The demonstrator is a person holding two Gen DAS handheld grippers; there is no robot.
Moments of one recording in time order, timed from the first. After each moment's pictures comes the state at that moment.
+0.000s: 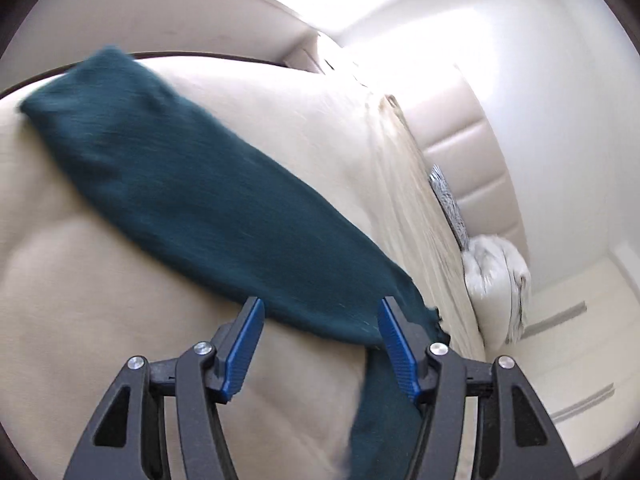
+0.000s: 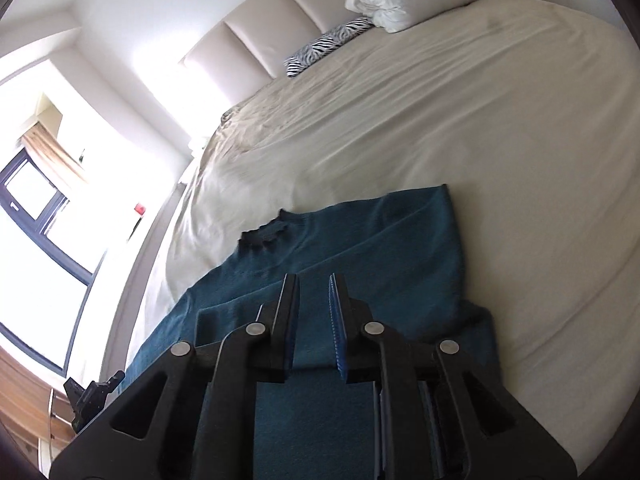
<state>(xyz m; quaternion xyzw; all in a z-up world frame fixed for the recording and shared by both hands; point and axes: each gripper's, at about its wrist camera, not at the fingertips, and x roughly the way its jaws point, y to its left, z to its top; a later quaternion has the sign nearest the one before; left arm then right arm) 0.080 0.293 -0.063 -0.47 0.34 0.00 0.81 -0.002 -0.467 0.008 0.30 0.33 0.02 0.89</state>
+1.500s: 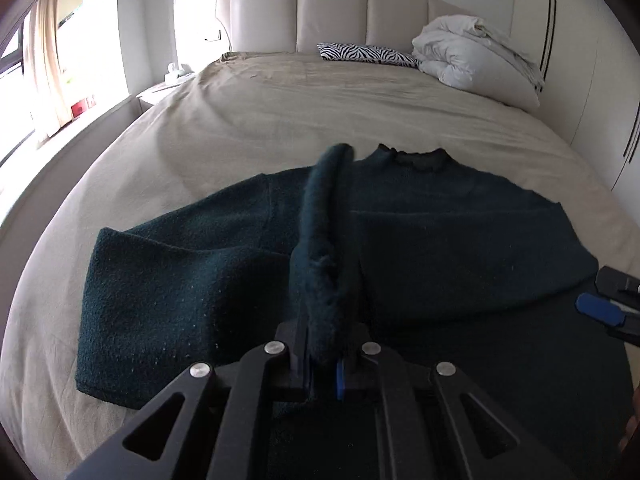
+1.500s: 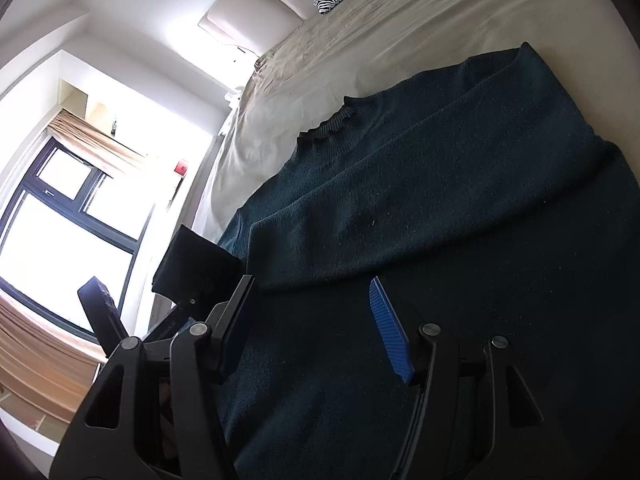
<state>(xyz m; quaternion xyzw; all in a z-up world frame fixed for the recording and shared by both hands) 0.172 -0.010 -0.058 0.07 0.40 -0.12 0.91 -0.009 -0.395 -0.062 0.38 0.40 0.10 0.83</state>
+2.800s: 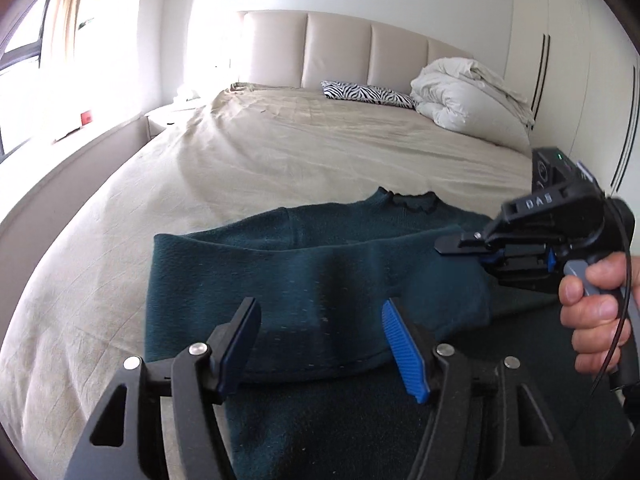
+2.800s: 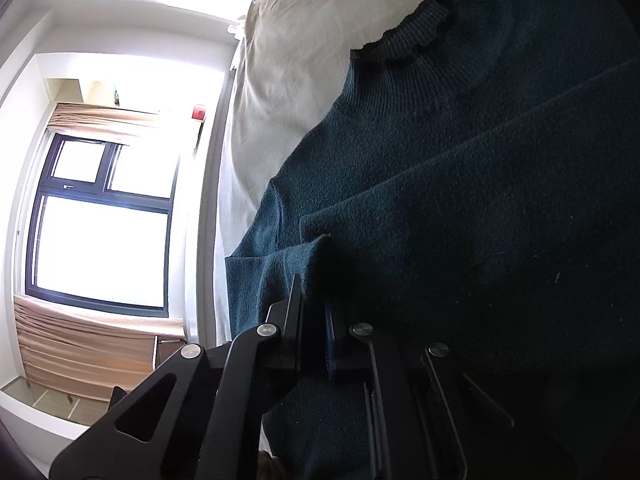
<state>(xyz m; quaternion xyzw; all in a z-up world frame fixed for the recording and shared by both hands) 0.136 0.045 -0.019 -0.03 0.34 -0.14 0.93 0.150 -0.341 -0.088 0.43 0.50 0.20 0.72</state>
